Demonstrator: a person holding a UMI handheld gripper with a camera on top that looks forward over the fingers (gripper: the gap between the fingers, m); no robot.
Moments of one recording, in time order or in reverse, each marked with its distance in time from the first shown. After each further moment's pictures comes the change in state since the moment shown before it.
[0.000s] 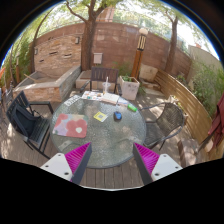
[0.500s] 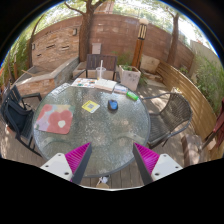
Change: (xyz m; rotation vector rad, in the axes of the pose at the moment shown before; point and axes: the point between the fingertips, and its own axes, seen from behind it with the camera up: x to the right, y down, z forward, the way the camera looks) arm 0.043 0.048 0.148 -0.083 -0.011 0.003
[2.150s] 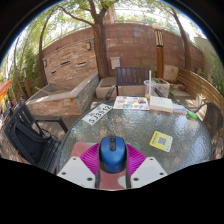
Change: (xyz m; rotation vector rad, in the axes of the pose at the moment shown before) arm -0.303 -0.149 0.189 0.189 -0.238 0.081
